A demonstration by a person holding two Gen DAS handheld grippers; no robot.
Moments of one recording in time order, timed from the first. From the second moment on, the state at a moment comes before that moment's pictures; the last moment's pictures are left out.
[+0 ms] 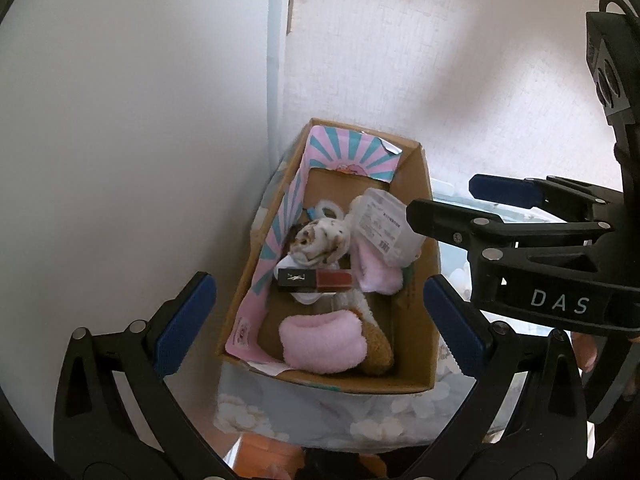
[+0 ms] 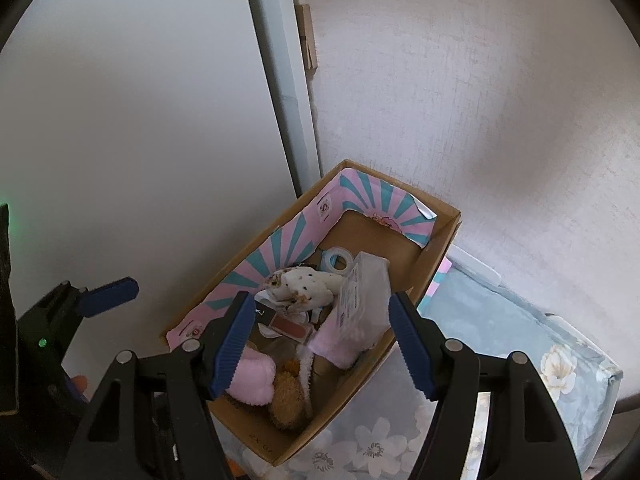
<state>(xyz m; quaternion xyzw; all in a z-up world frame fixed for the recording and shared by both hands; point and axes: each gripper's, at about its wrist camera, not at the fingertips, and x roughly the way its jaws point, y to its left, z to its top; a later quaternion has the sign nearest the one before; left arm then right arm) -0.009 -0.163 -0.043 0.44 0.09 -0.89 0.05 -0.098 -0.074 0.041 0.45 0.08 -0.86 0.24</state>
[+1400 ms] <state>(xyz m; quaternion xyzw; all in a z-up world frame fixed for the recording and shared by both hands) 0.011 -0.162 -0.012 0.42 0.05 -0.91 0.03 -0.077 -0.063 0.066 0.44 0.07 -0.87 0.21</state>
